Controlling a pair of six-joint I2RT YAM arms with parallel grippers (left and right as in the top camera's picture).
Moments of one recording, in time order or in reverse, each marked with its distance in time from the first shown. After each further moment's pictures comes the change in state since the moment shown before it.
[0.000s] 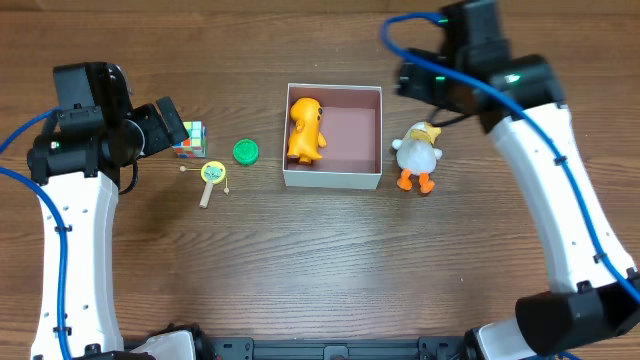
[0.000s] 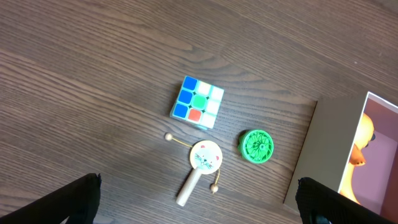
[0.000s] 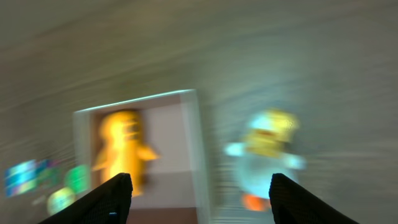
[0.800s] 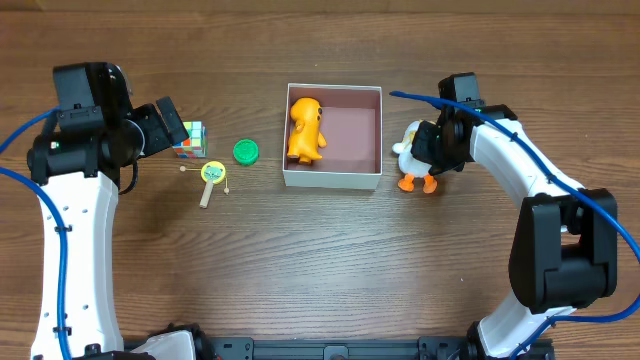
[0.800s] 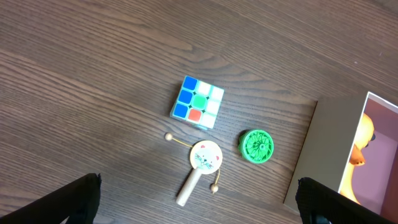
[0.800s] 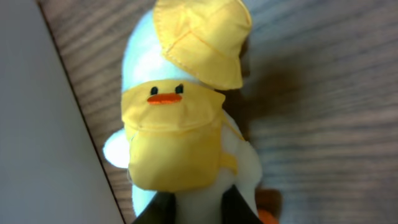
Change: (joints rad) left arm 0.000 0.000 0.000 0.000 0.000 0.000; right arm -0.091 0.163 -0.528 0.364 -0.113 -0.026
